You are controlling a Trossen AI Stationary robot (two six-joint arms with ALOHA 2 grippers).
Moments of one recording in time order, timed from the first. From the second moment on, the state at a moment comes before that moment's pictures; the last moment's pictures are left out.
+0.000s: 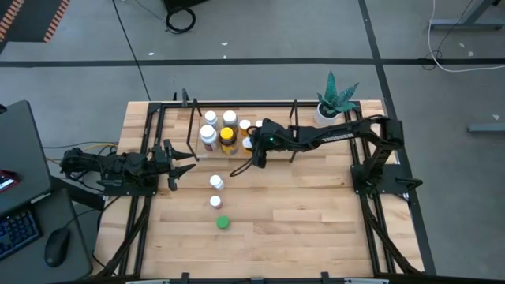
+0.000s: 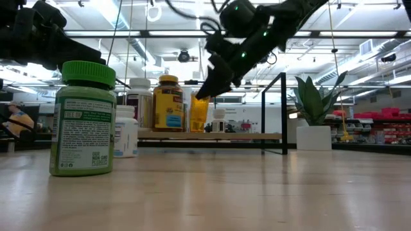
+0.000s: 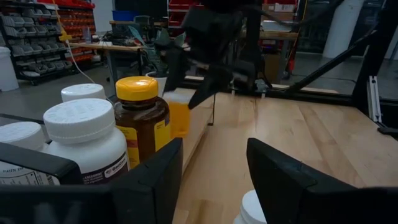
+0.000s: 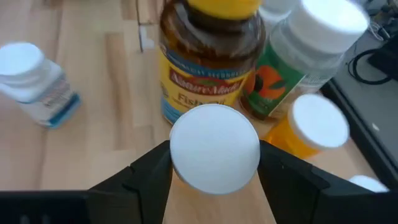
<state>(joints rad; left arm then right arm) -0.20 0.01 0.07 -0.11 -0.46 -0.07 -0.17 1.74 1.12 -0.01 0.16 -0.06</state>
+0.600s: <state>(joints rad) -0.20 0.01 0.07 -0.11 -0.46 -0.07 -0.22 1.82 1.12 0.08 0.15 -0.05</state>
